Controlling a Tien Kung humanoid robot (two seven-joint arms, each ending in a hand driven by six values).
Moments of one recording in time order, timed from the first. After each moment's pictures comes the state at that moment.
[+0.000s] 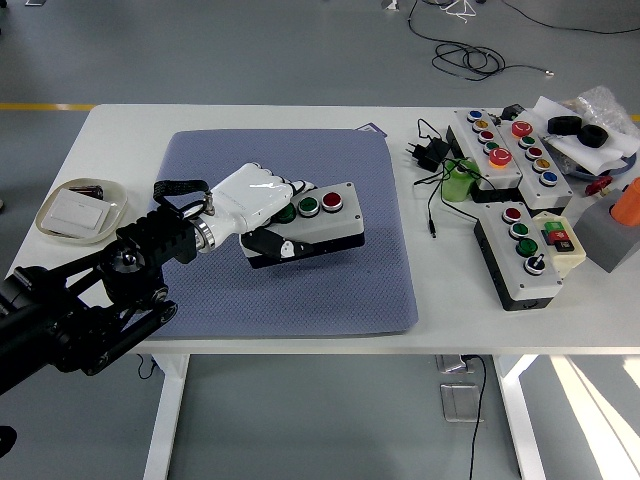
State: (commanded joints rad) left arm -0.81 0.28 -0.55 -1.03 2.25 0.18 -0.03; right arm 0.17 -0.19 1.10 0.18 -0.90 -0.25 -0.26
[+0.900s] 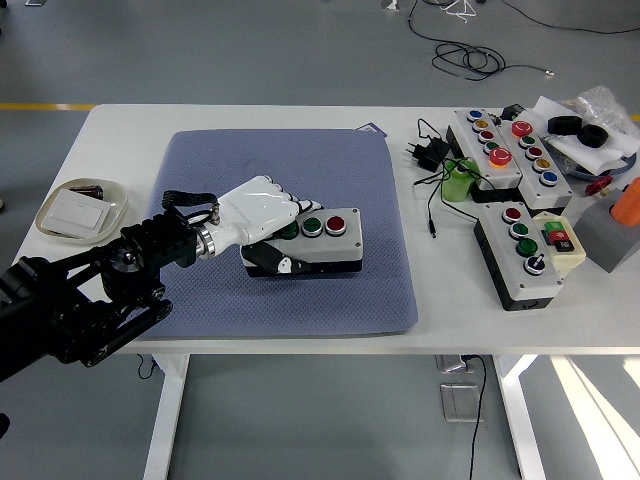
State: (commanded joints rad) left arm -0.87 0.27 -0.42 -0.91 2.20 0.26 -0.14; right arm 0.18 -0.19 1.10 0.18 -0.92 -0.25 -0.26
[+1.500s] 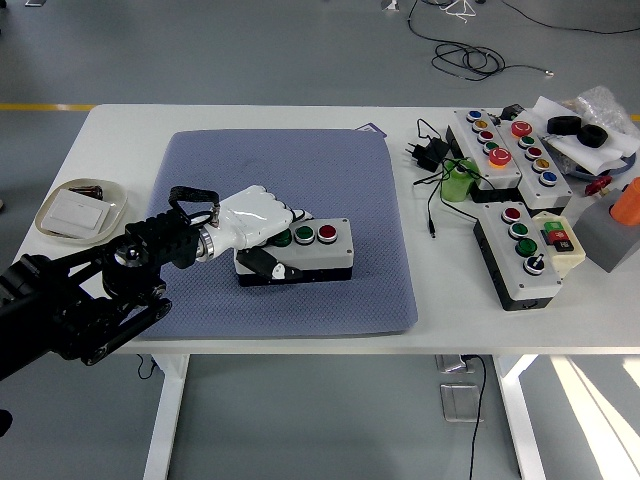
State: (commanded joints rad) left arm -0.88 0.27 -0.44 -0.90 2.16 0.10 -0.11; right arm 0.19 -0.19 1.10 0.18 -0.91 -0.25 -0.26
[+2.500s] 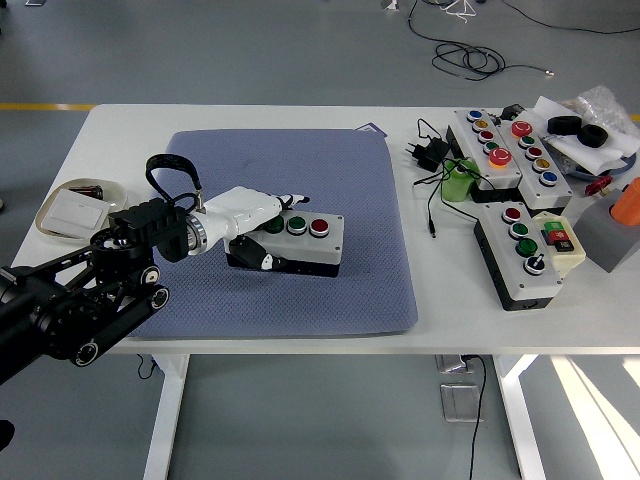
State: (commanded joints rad) left arm -0.79 0.29 -0.67 -1.09 1.97 -0.15 0.01; right arm 0.17 -0.19 1.07 0.18 -0.88 -0.25 -0.26
